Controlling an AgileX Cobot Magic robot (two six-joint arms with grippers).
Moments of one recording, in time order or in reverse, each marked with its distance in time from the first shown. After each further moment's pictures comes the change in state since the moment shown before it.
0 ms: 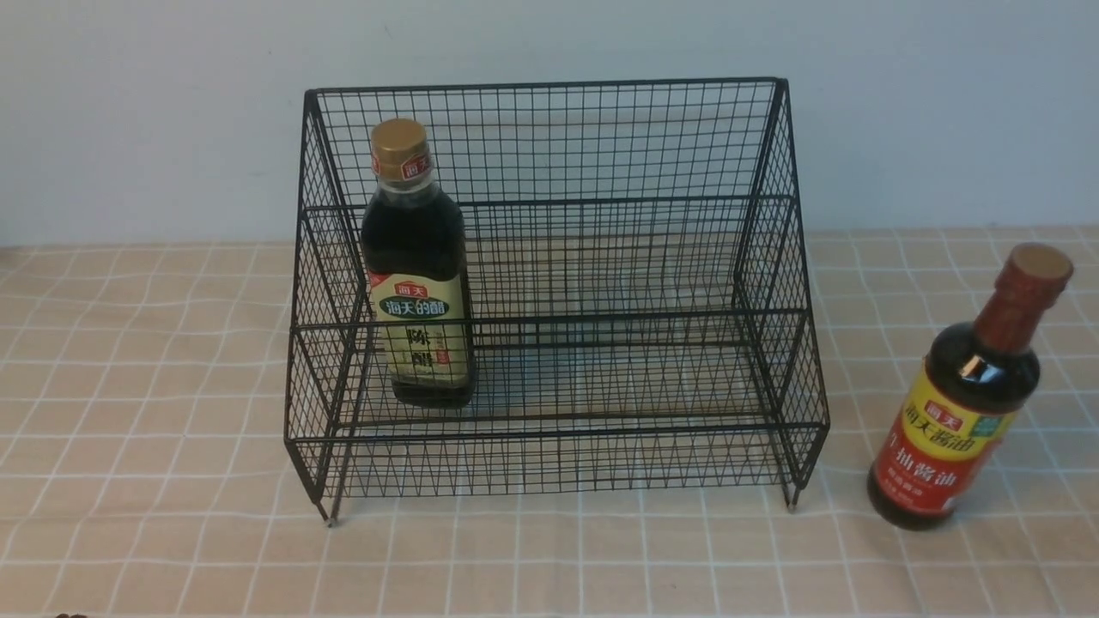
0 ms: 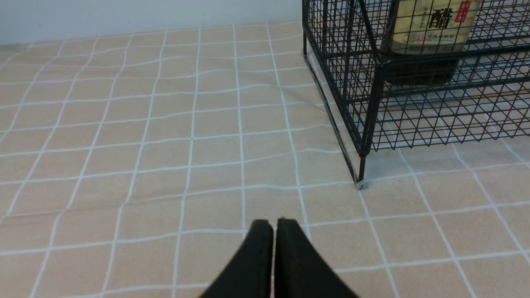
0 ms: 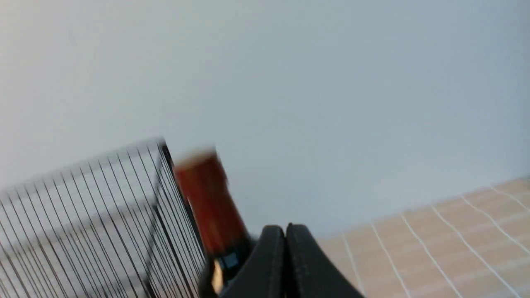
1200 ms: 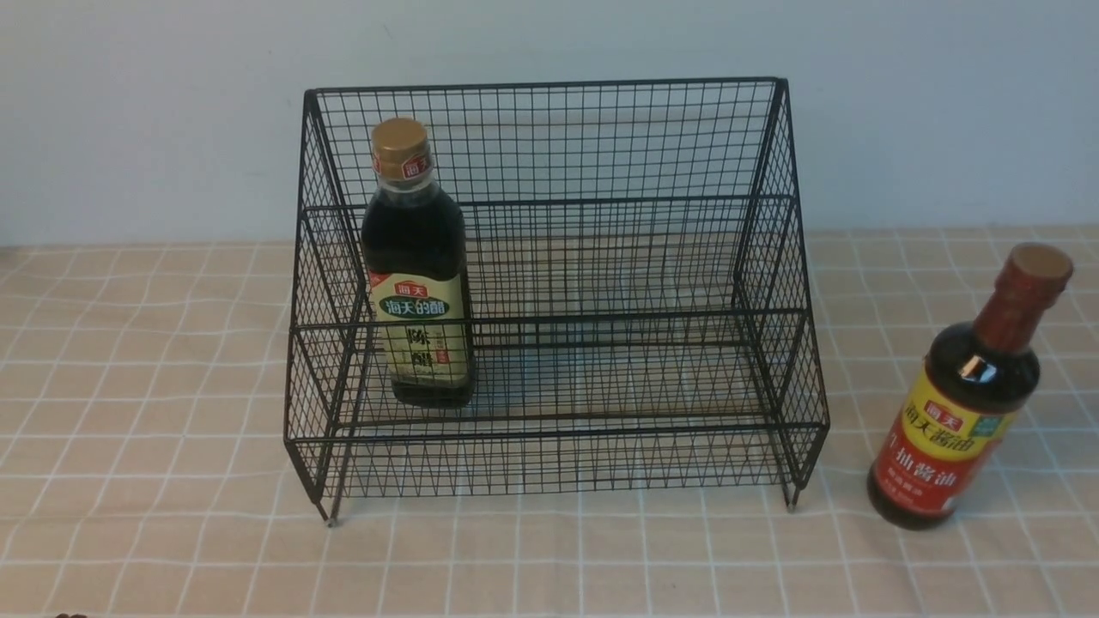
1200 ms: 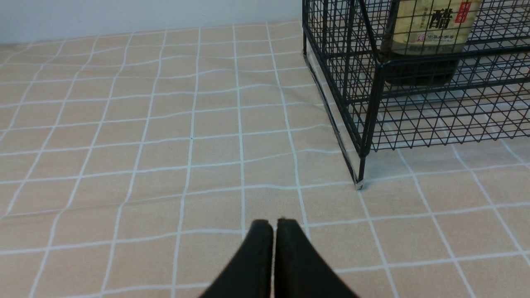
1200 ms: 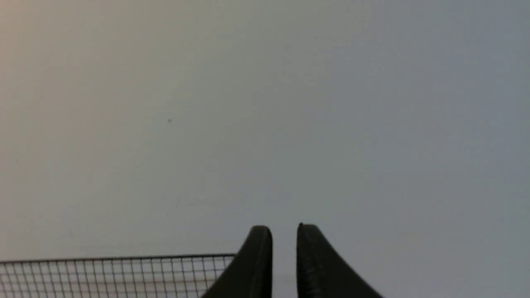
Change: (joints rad) right arm 0.000 0.721 -0.561 -0.841 -0.242 0.620; left arm 0.000 0.000 0.000 0.000 0.000 -0.004
